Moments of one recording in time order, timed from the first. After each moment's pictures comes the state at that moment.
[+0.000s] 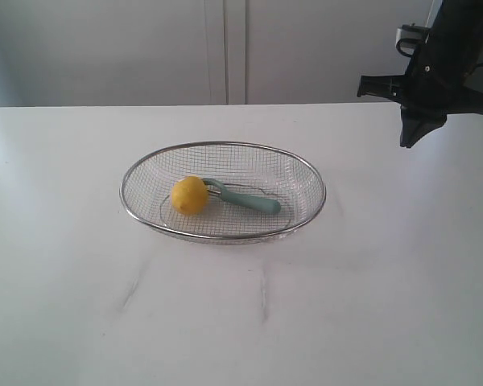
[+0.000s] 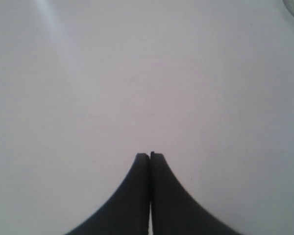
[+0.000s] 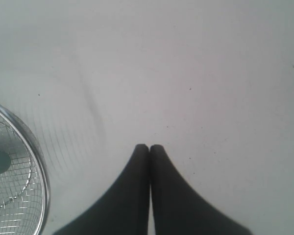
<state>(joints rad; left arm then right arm) 0.00 0.00 0.00 0.03 0.56 0.06 0.11 2.01 -1.80 0.00 1.22 0.37</state>
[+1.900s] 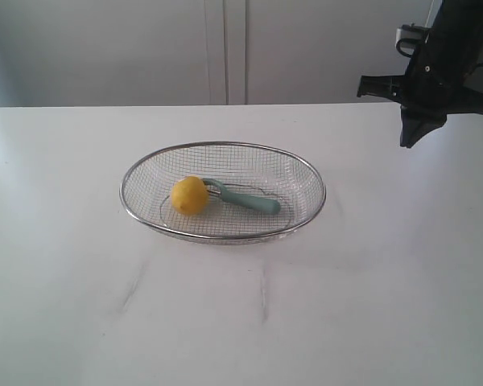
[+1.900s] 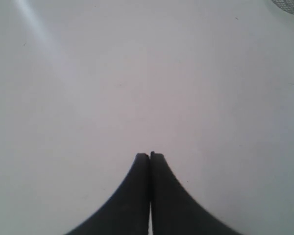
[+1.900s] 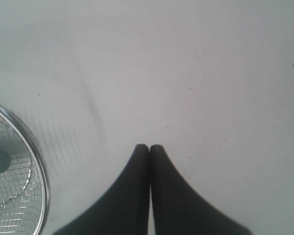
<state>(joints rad) 0.00 0.00 0.02 -0.04 0.52 0.22 0.11 2.01 -1.80 0.00 1.22 0.37</state>
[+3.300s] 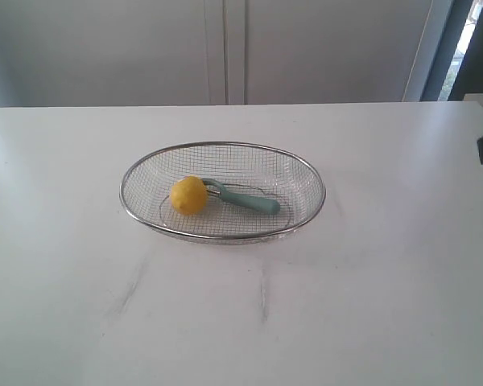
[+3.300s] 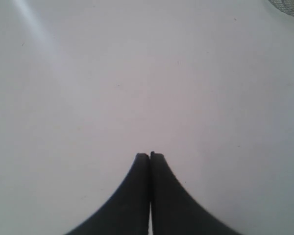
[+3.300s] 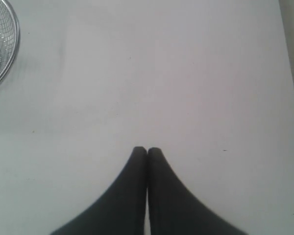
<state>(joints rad) 0.00 0.00 0.02 -0.05 0.52 0.22 0.10 1.04 -0.92 -0.16 0.85 0.15</state>
